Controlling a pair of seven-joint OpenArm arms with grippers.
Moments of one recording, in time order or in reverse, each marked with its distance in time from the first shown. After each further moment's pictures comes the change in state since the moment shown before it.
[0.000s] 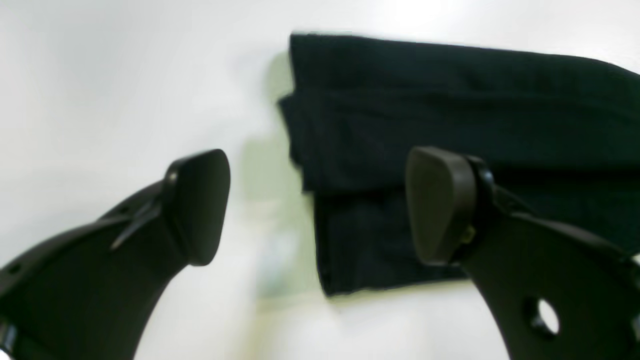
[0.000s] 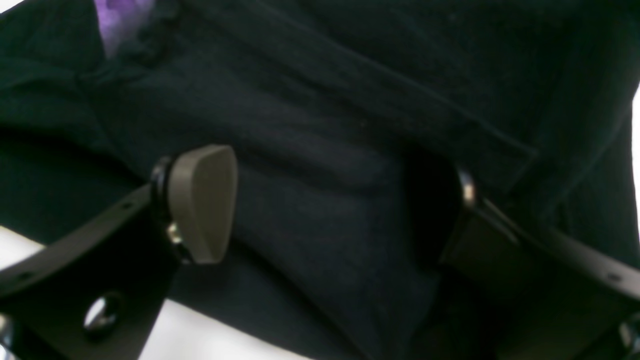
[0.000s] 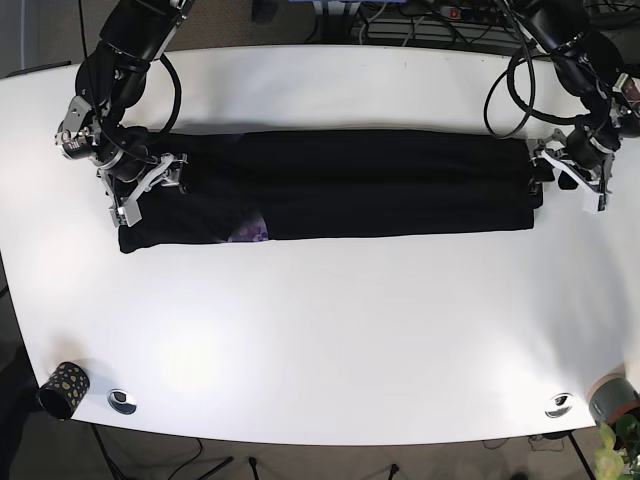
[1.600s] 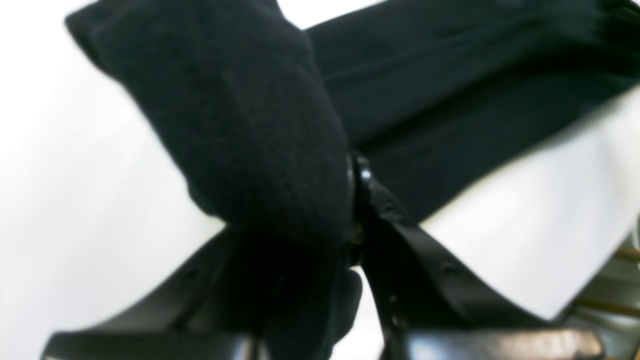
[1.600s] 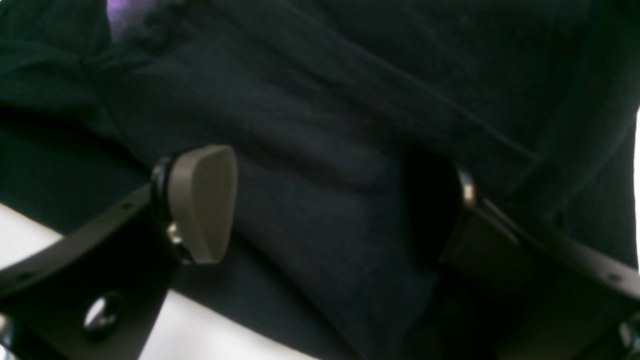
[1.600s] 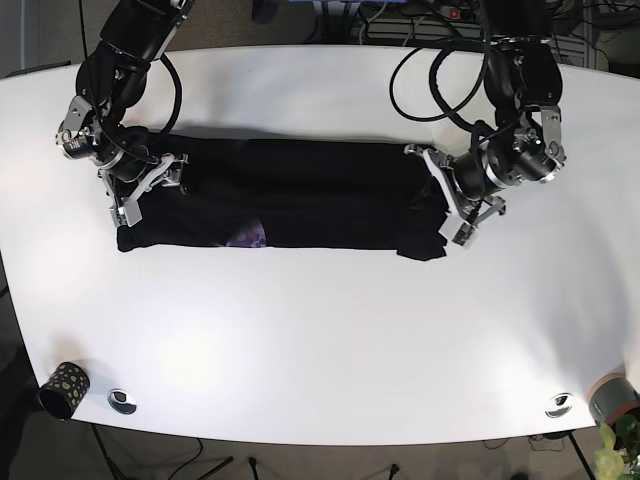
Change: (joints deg) left arm 1.4 3.6 36.4 16.1 0.9 8.2 0.1; right arm 0.0 0.0 0.0 -0.2 0.2 0.0 0.4
